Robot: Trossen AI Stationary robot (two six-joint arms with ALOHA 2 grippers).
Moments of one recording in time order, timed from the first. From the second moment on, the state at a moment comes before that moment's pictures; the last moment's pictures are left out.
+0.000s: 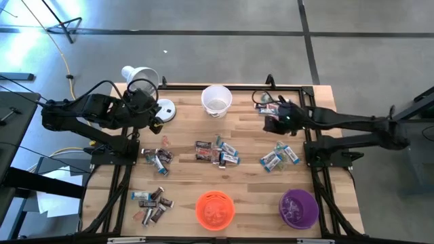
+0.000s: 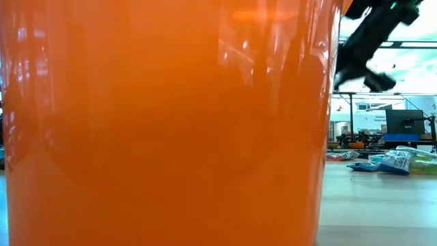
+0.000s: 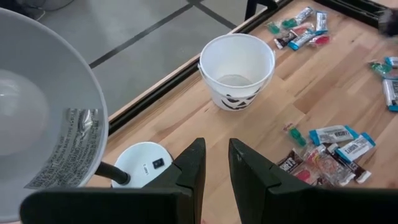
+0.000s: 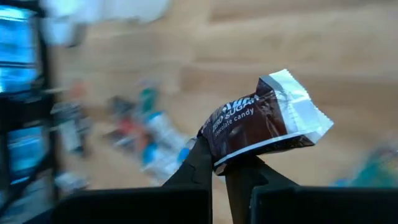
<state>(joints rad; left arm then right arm) -0.14 1.05 1.39 -1.34 -0.75 -0.73 -0.23 0.92 0.71 -0.62 -0.01 1.33</state>
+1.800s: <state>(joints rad) -0.27 1.12 1.39 -1.09 -0.69 -0.83 1.08 1.43 1.41 -1.31 0.04 2.19</state>
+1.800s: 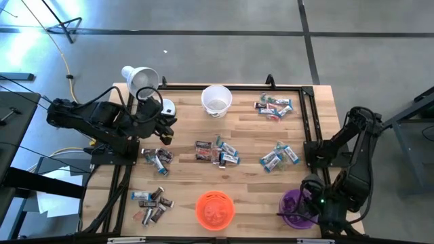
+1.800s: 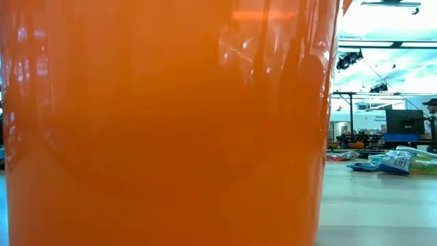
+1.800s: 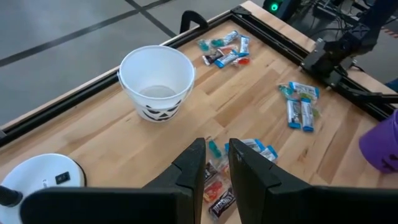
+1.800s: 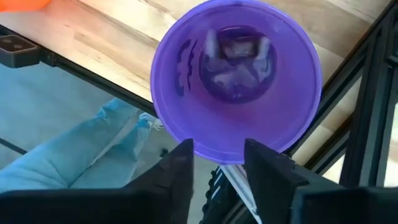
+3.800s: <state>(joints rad) 0.22 0.97 1.39 -1.10 -0.69 -0.43 -0.56 1.44 0.92 -1.01 0.11 0.01</state>
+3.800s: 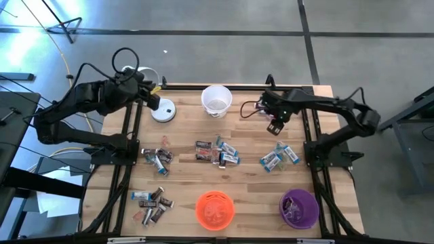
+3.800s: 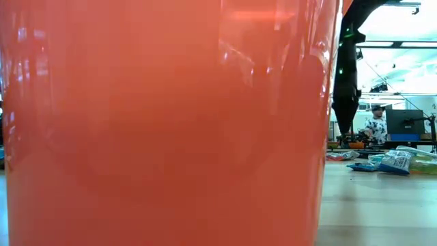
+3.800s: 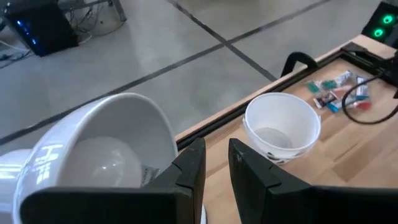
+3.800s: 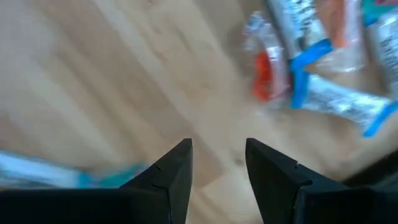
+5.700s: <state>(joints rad) 0.22 0.96 1.39 -1.10 -0.71 -0.44 -0.69 1.73 0.96 -0.93 0.12 0.08</state>
